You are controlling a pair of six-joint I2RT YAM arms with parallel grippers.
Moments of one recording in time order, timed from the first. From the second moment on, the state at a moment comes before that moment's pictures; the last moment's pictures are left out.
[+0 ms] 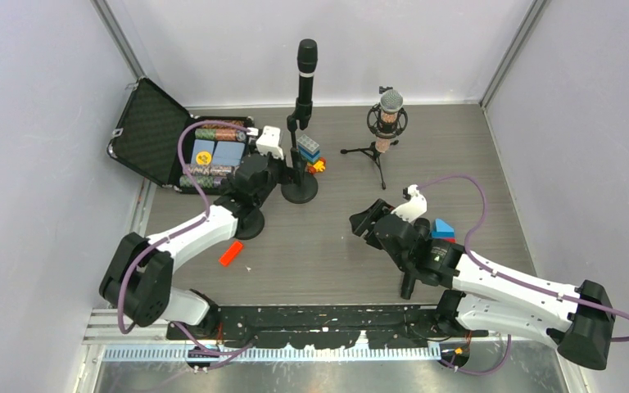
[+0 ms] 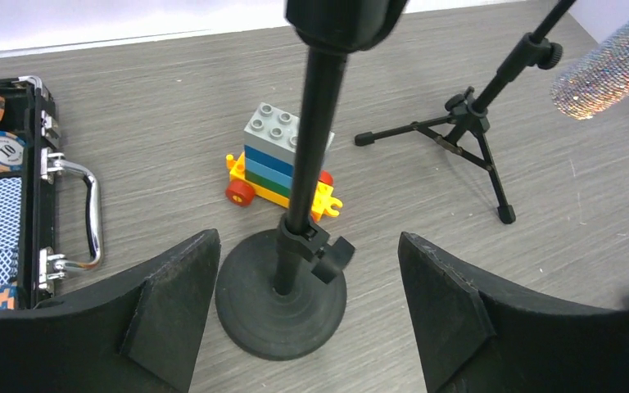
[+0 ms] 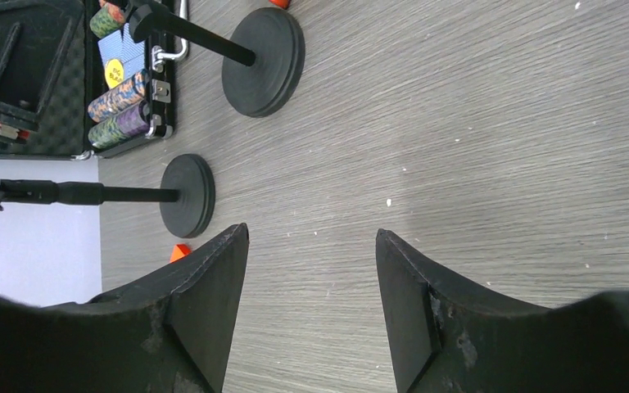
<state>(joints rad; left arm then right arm) -0.57 1.38 0.80 0.41 -0.16 -0.19 1.00 0.90 0.61 -0.30 0.61 1.17</state>
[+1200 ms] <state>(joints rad) -0.52 1.54 0.68 0.93 0.13 -0.24 1.00 0.95 0.61 -0.34 0.63 1.15</state>
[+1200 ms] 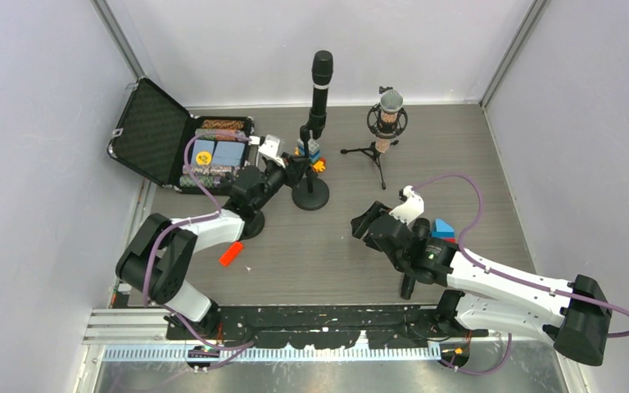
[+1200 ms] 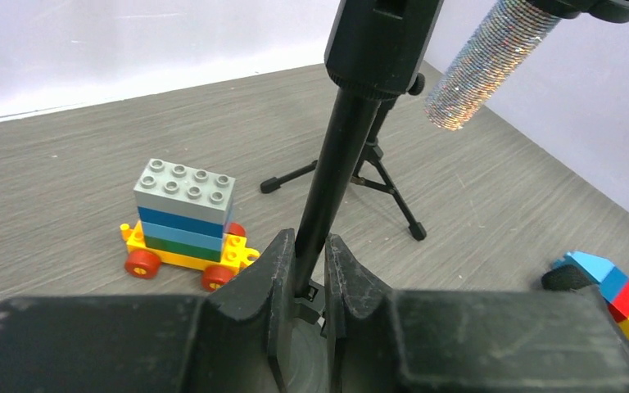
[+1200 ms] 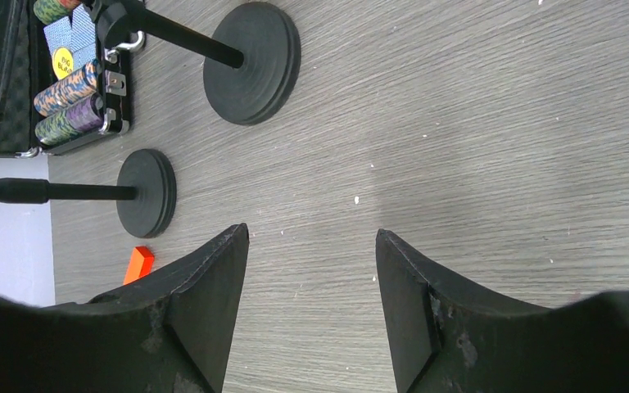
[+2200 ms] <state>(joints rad) -0.71 1.21 0.50 0.71 0.18 -0.29 1.00 0.97 0.58 -0.23 0.58 1.20</state>
